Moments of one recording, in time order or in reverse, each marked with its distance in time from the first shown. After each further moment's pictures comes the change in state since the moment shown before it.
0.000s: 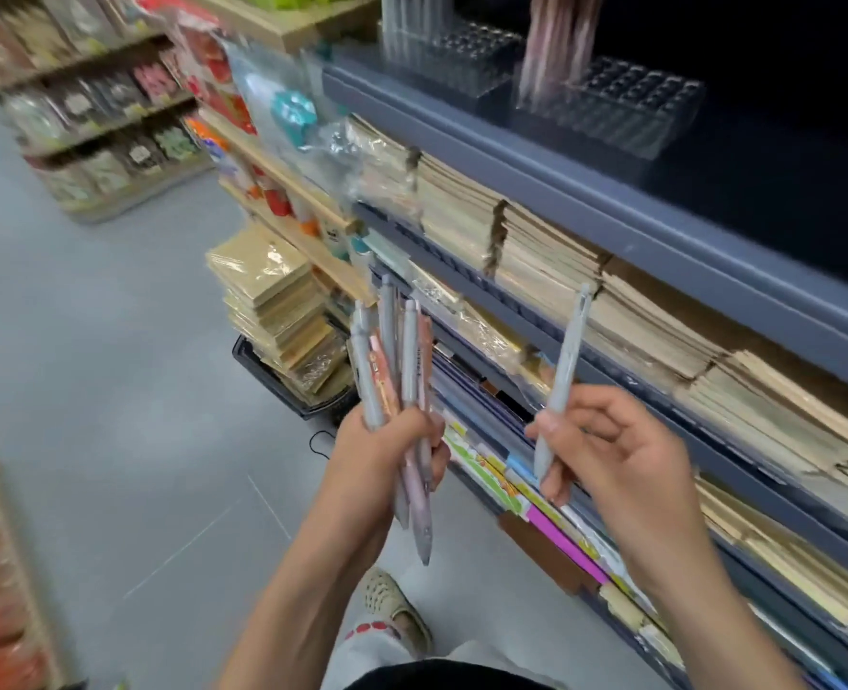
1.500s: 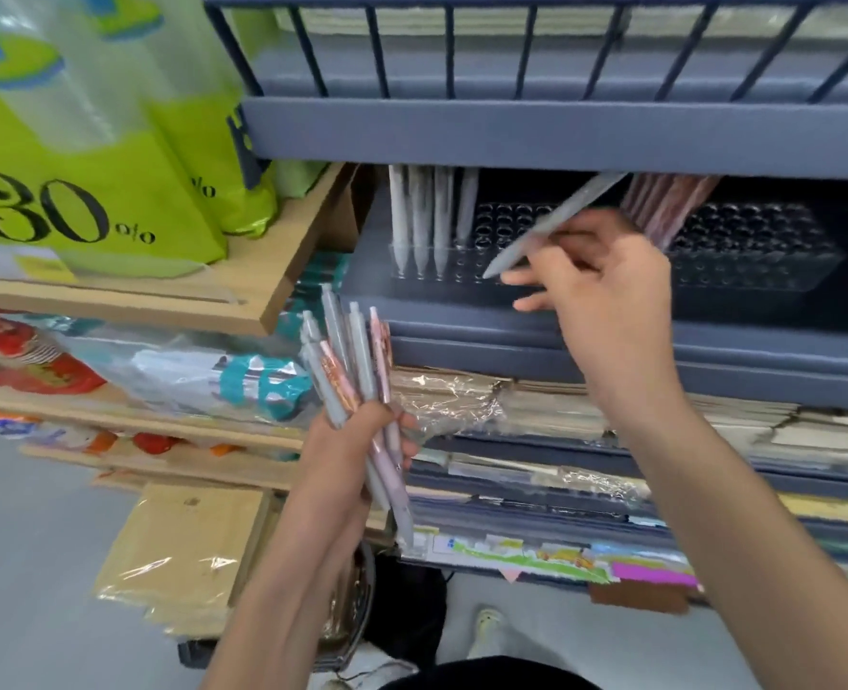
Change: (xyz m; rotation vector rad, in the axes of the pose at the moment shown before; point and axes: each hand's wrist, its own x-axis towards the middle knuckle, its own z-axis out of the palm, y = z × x) left_hand 0.395 0.196 -0.134 0.138 -0.410 -0.191; right_hand 0.362 -0.119 0.195 -0.111 0.809 -0.359
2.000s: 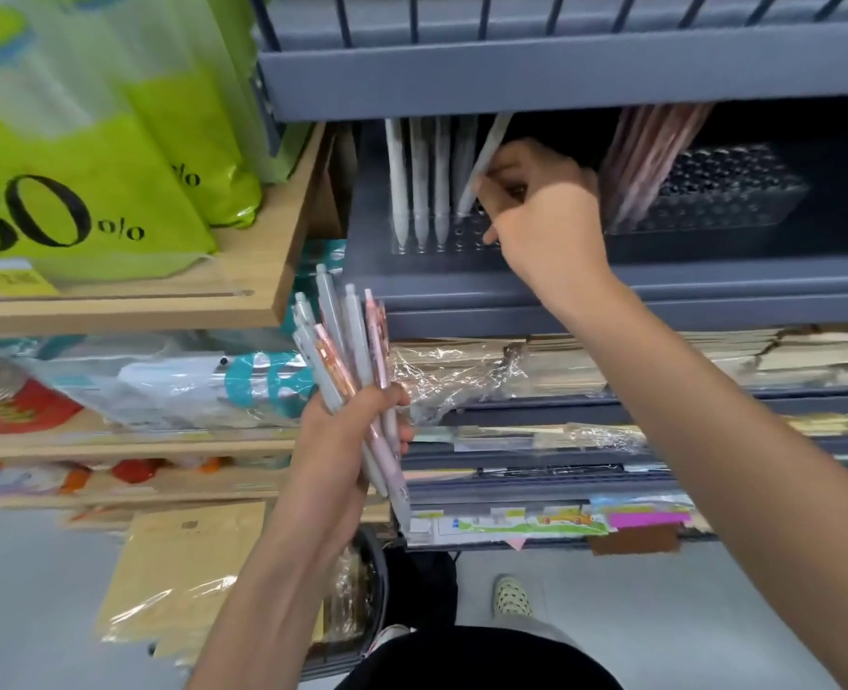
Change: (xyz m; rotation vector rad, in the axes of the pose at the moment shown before) left_hand 0.009 0.013 -0.037 0.055 -0.112 -0.048; right_hand 0.031 0.006 0.051 -0.584 0.082 -0.108
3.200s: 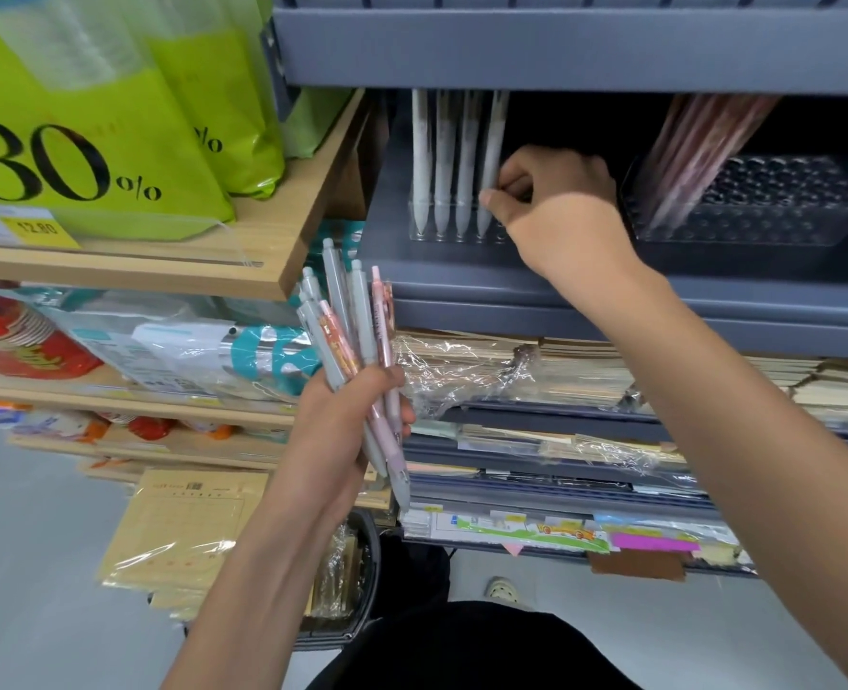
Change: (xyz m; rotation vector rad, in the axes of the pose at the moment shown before) left_hand 0.003 -0.006 0.008 0.000 0.027 0.100; right_hand 0.018 0.008 0.000 -0.350 -0.192 -0.066
